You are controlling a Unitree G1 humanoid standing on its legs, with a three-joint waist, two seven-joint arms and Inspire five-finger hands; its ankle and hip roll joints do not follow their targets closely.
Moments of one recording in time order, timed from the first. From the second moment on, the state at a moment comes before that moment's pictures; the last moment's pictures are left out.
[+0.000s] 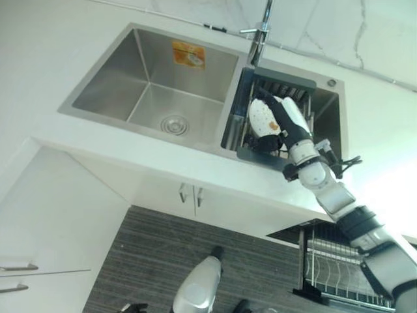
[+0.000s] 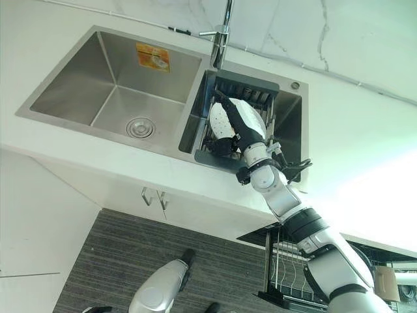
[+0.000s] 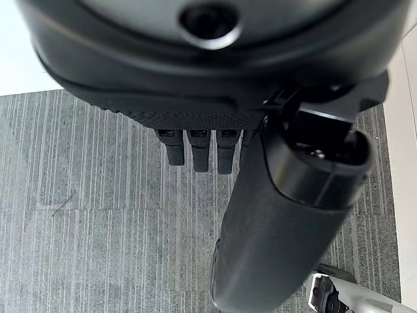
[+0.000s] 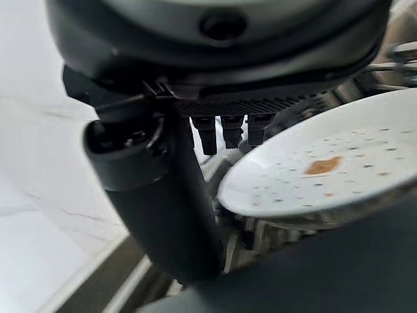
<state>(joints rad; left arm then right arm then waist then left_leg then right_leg) 0.05 0.34 -0.13 1.09 0.01 0.20 0.03 -0.77 -0.58 0.51 0.43 0.01 -0.02 -0.24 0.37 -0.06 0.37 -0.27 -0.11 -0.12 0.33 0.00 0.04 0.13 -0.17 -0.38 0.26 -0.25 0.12</state>
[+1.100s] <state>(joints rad) 0.05 0.37 -0.19 1.05 -0.01 0.21 0.01 -0.80 -0.60 0.54 0.53 -0.21 0.07 -0.47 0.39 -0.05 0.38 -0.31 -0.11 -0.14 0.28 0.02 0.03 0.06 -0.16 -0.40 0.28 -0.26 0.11</state>
